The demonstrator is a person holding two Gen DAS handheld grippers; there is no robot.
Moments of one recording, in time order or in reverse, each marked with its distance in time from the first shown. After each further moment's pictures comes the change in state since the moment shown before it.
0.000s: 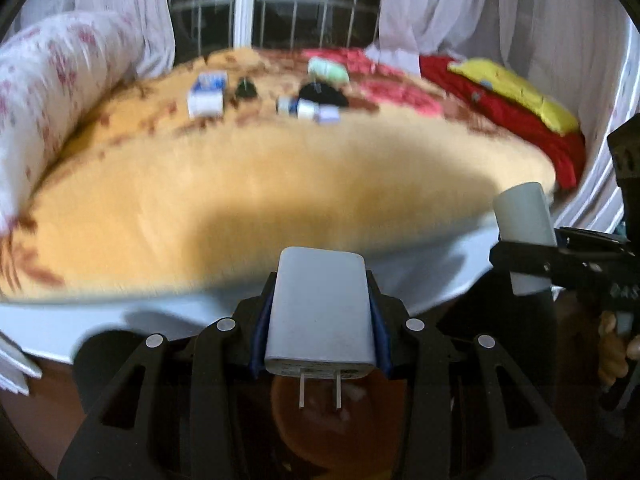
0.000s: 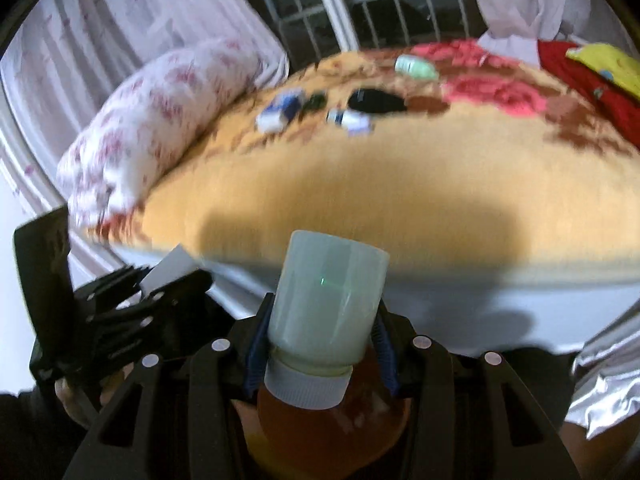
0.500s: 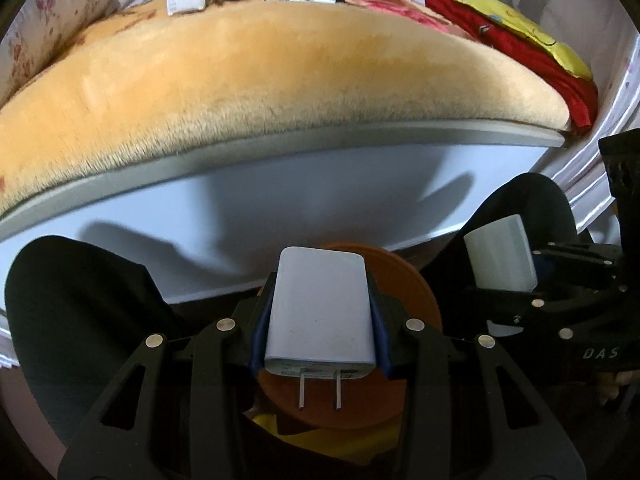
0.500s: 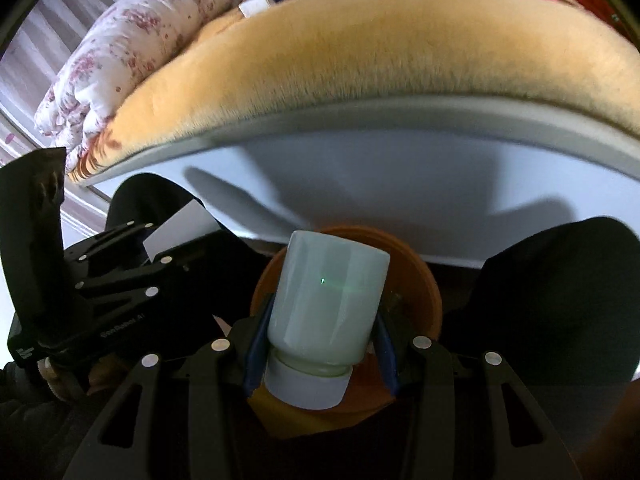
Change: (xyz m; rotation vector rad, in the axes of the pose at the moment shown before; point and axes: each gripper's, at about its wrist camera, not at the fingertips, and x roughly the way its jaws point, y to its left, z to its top) left arm 0.044 0.000 -0.055 -0.026 0.211 -0.027; right arm 0.068 -0.002 -0.066 0.044 0.268 0.001
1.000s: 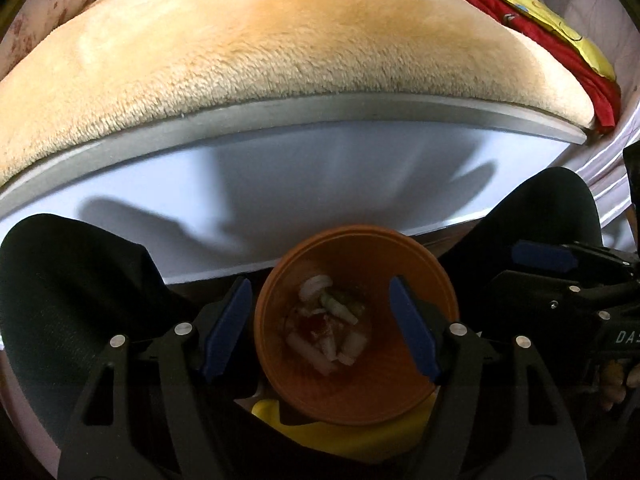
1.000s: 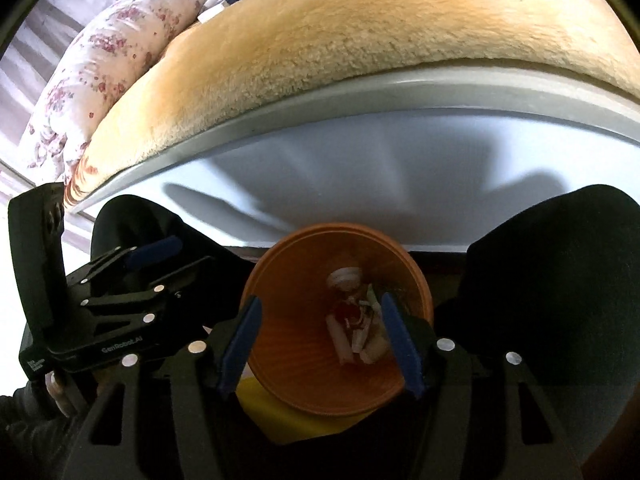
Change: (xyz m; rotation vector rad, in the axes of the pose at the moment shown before) left arm 0.015 0.007 0.000 -0.041 0.066 0.040; right arm 0.004 -0.024 -0.001 0.108 -0.015 -0.005
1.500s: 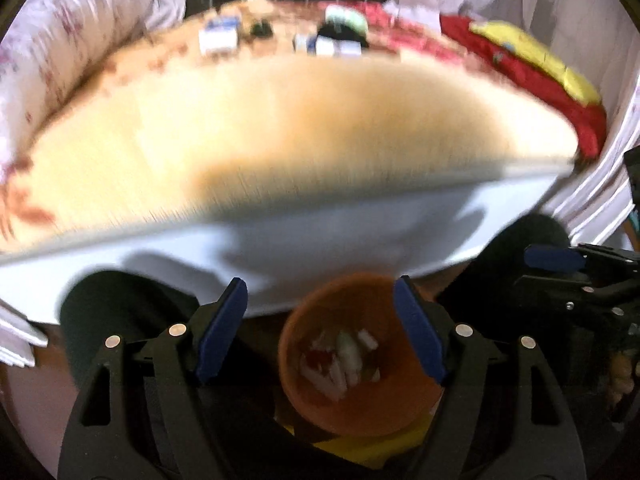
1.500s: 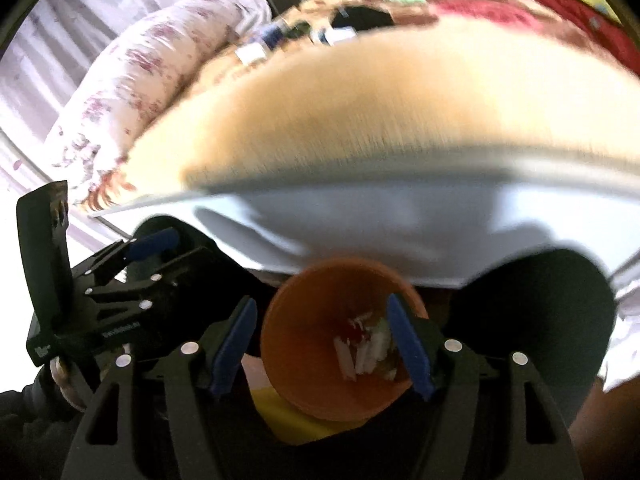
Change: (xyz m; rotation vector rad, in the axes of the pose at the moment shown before) left arm -0.068 0.004 0.026 0.015 -0.181 0.025; right arm -0.059 0.019 0.021 -0.087 -0.105 0.029
